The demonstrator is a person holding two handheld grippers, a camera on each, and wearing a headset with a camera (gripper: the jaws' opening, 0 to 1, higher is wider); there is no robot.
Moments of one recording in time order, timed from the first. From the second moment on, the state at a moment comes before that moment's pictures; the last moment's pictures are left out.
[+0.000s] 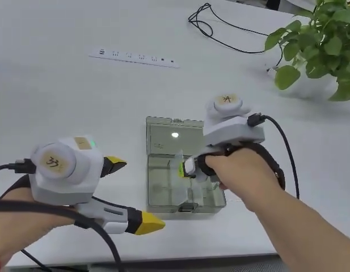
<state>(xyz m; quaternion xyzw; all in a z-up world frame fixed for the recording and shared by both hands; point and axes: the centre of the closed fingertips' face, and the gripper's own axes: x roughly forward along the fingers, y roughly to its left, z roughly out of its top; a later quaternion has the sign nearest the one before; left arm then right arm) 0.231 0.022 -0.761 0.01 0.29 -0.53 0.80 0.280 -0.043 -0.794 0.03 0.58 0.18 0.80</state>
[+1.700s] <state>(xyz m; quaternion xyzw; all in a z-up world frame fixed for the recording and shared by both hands) 0.237 0.028 -0.760 0.02 0.30 -0.51 0.81 0.279 -0.034 -0.818 0.09 0.55 0.26 0.79</state>
